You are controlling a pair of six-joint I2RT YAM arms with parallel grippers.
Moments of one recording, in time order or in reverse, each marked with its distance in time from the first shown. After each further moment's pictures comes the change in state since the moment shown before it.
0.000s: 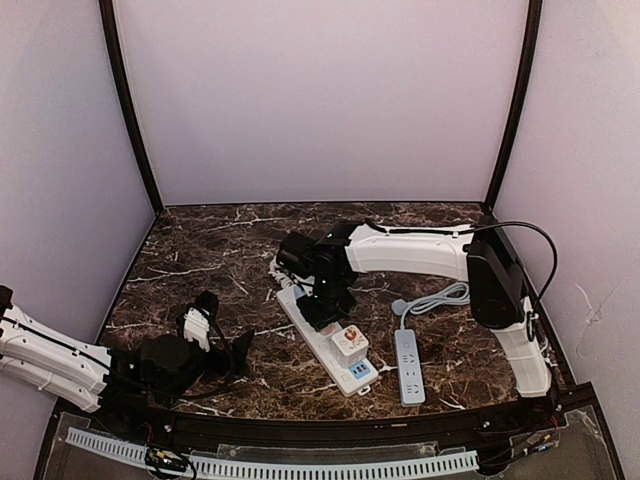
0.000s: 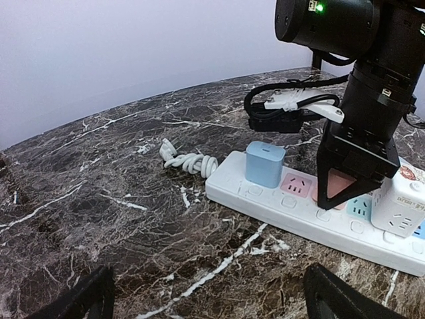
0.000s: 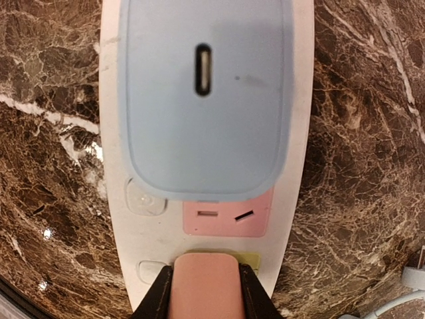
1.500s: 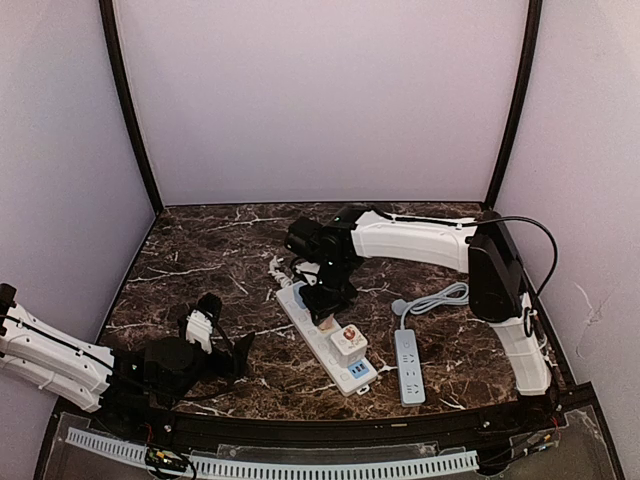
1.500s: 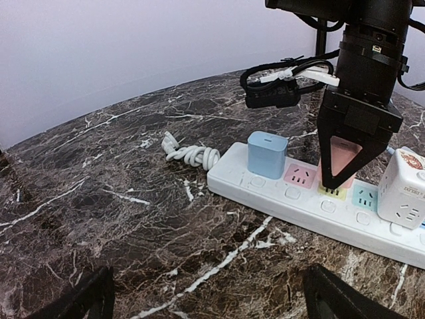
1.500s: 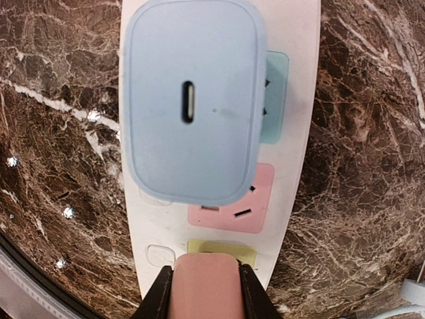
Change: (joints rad) left arm -0.002 0.035 0.000 0.001 -0.009 0.000; right arm -0.062 0.012 0.071 -0.048 -0.132 -0.072
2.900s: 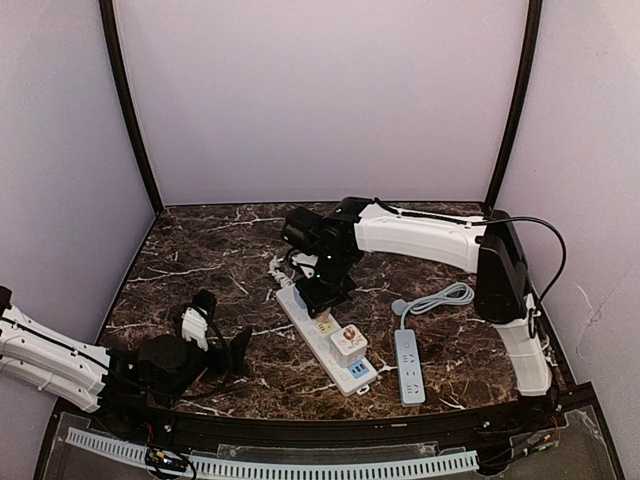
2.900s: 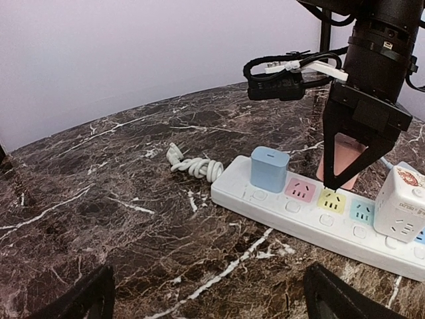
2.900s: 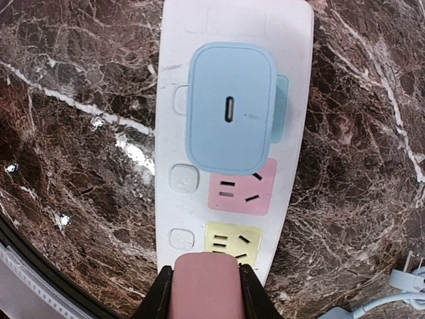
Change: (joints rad) left arm -0.007 -0.049 0.000 0.000 -0.027 0.012; right arm 0.016 -0.039 0.040 -0.019 0.018 0.003
